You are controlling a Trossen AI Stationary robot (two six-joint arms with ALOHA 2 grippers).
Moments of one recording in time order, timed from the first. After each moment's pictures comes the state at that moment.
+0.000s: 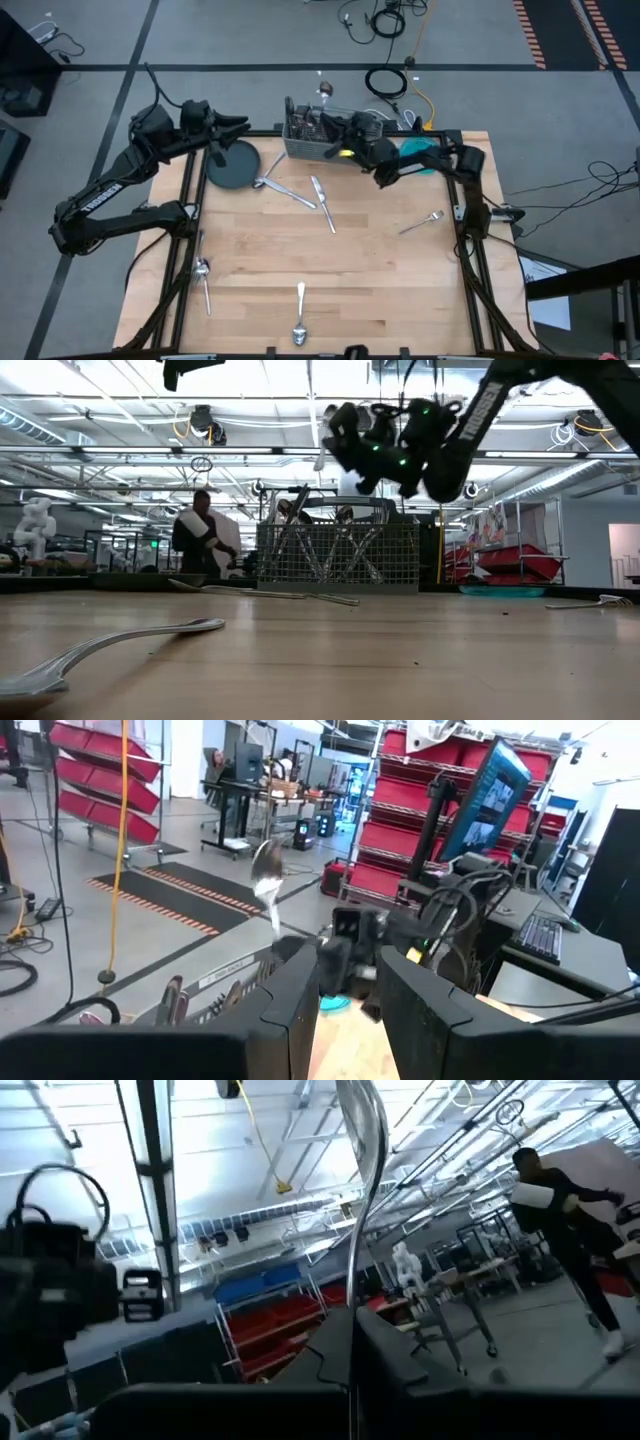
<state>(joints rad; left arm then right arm) 0.66 0.76 0.94 -0.17 0.31 -0.18 -0.42 2.01 0.99 1.56 0.18 0.38</state>
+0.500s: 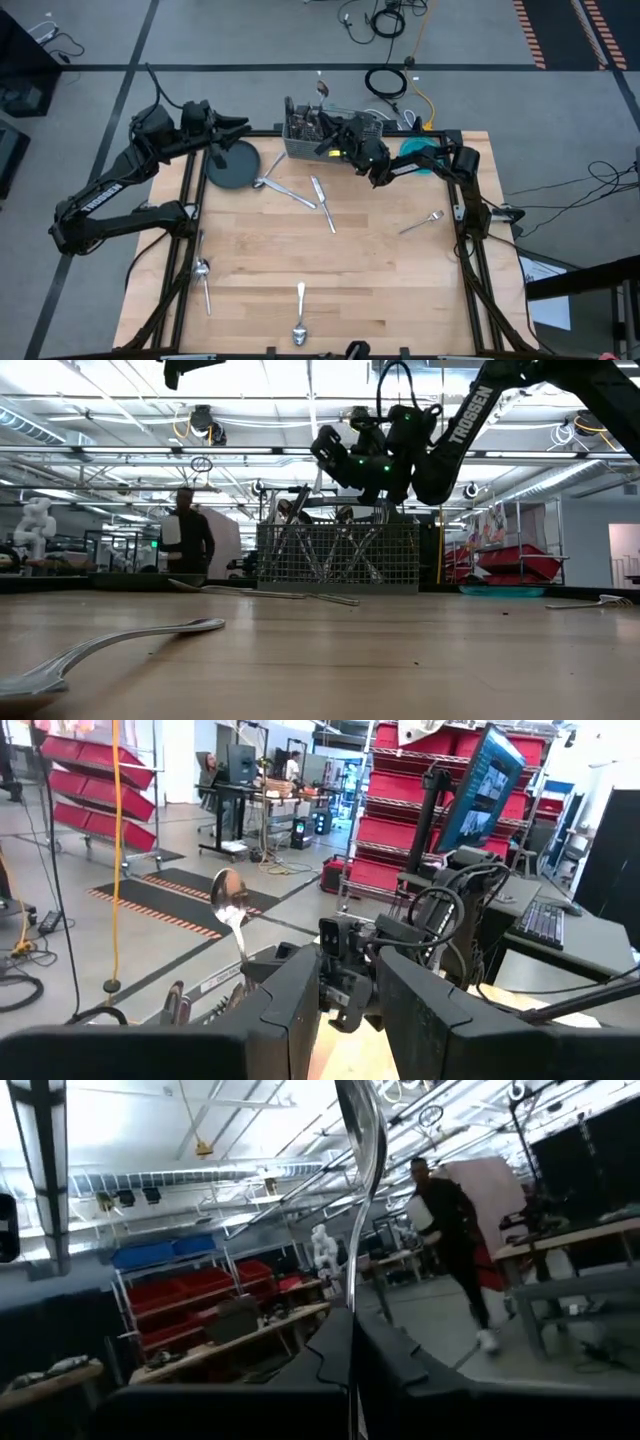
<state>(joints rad) 0.66 0.77 0.94 -0.17 0.32 -0.12 -0.40 2.06 1.06 1.43 0.37 0.23</state>
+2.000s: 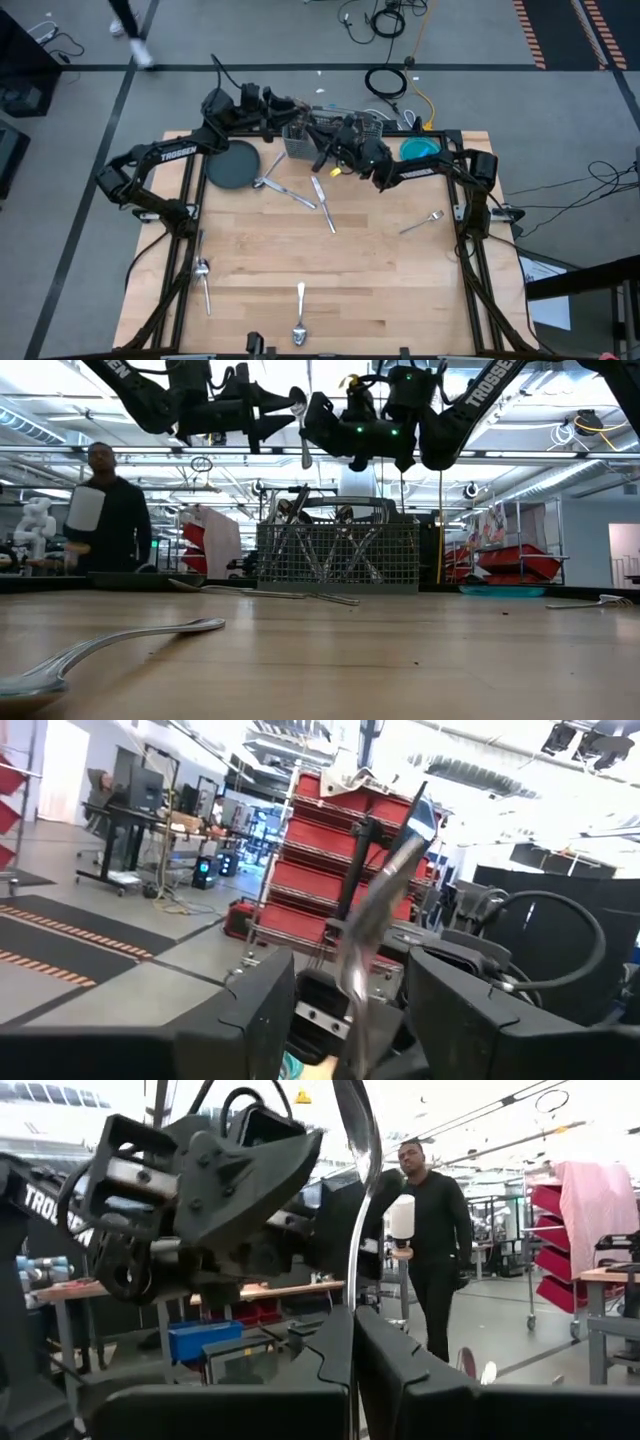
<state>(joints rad) 0.79 1.44 0.88 0.81 0.68 -0.41 -0.32 1.90 1.06 1.19 0.20 0.05</state>
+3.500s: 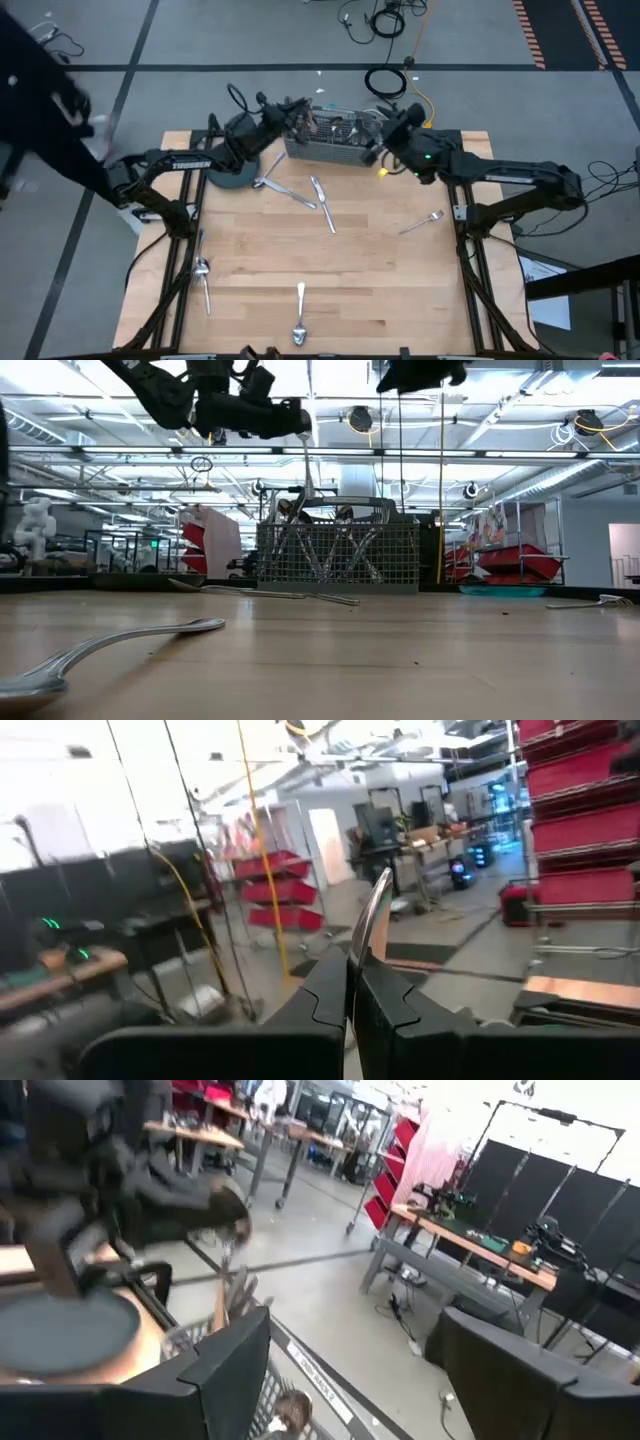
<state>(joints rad) 0.51 1.50 0.88 0.83 -0.20 0.30 -0.19 1.21 1.06 0.09 0.72 -0.25</state>
